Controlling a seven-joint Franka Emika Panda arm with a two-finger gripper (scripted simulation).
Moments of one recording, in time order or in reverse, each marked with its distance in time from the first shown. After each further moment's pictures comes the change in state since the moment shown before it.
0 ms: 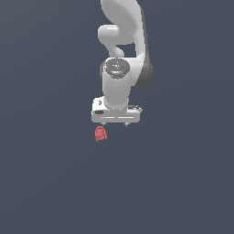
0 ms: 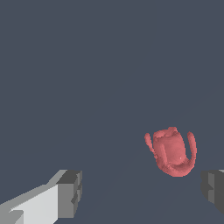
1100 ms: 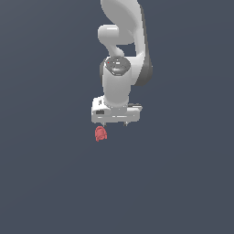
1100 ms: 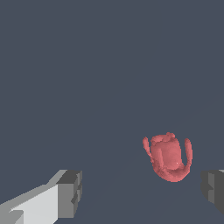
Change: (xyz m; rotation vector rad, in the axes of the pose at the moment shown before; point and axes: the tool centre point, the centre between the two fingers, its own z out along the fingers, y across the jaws) arm 0.002 0.001 -0.005 -0.007 0.023 -0.073
